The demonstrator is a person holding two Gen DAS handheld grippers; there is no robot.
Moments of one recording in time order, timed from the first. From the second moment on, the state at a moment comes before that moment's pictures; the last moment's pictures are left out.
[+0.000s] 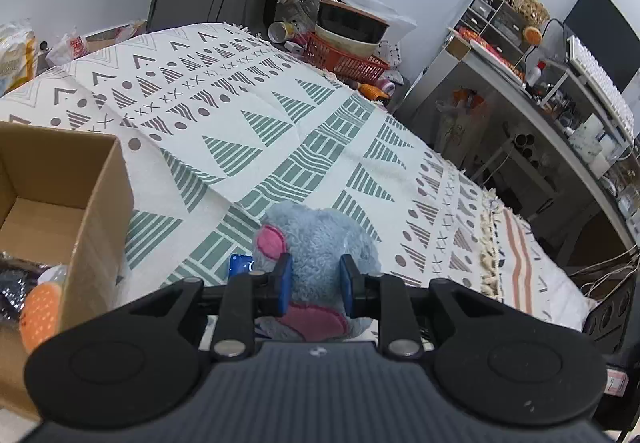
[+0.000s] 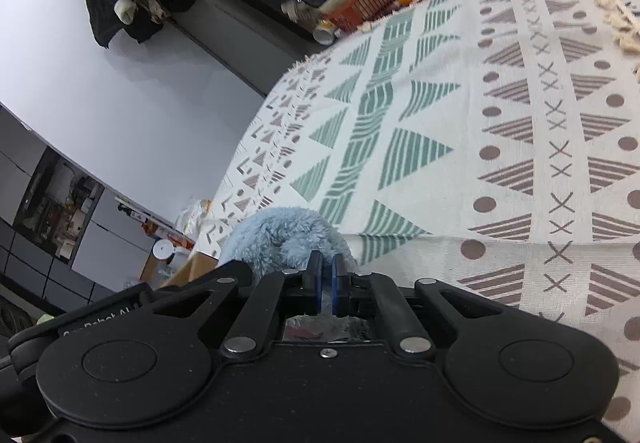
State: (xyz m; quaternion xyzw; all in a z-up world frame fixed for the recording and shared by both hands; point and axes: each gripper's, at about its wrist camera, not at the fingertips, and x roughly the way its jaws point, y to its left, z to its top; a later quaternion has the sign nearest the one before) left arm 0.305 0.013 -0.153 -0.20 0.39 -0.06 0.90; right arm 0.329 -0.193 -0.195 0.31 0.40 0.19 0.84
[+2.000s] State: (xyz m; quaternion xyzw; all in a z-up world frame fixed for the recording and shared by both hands) left arm 0.270 0.209 -0.136 -0.35 0.34 0.08 0.87; right arm 0.327 0.032 -0.146 0.21 0.42 0.29 0.83
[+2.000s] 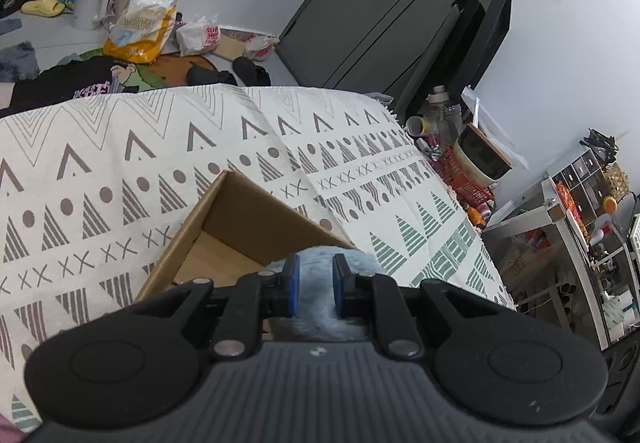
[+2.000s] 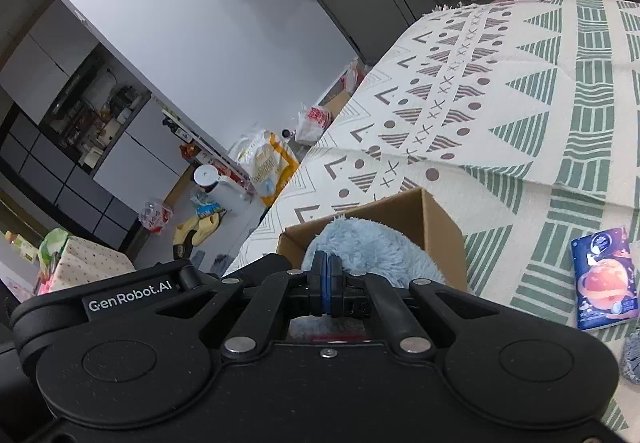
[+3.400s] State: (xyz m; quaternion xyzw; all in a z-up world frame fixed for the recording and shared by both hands) left arm 0.279 0.113 -0.123 -0.20 0.39 0.09 0.90; right arm 0.289 -0.134 -0.134 0.16 0.42 0.18 0.88
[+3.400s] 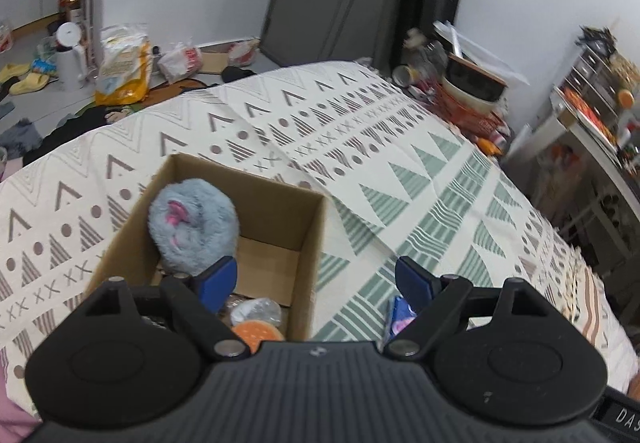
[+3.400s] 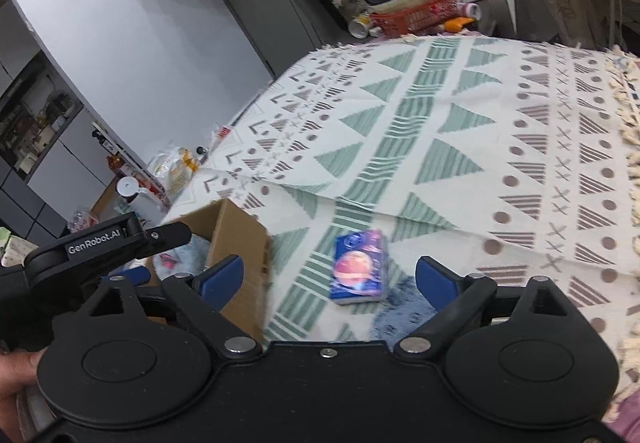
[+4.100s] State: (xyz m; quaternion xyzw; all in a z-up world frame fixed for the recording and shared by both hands) left arm 0.297 0.047 -0.155 -0.12 0.43 0.00 0.89; right arm 0.304 -0.186 -0.216 0.29 0.51 0.13 0.80
